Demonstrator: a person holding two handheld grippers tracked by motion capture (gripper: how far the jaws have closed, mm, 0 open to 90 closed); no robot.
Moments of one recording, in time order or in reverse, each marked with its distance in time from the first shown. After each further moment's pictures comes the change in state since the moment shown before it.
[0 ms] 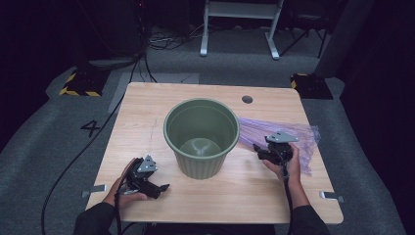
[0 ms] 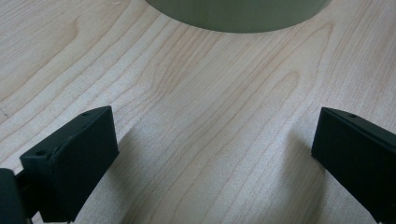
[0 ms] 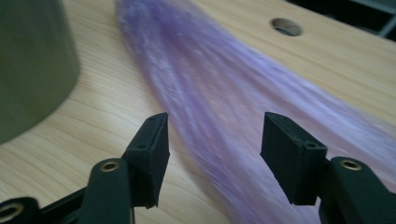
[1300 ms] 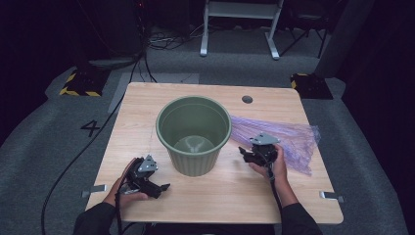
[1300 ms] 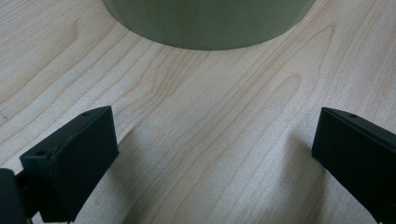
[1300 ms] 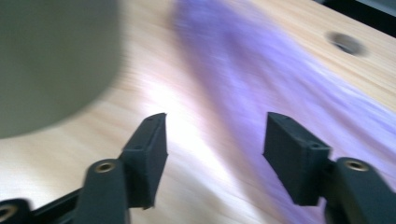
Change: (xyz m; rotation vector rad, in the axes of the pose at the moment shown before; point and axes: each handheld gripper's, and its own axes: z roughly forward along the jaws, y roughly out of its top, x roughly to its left) left arm 0.000 0.001 0.001 0.001 0.001 -0.004; right arm 0.029 0.008 0.017 0.016 0.006 -0.064
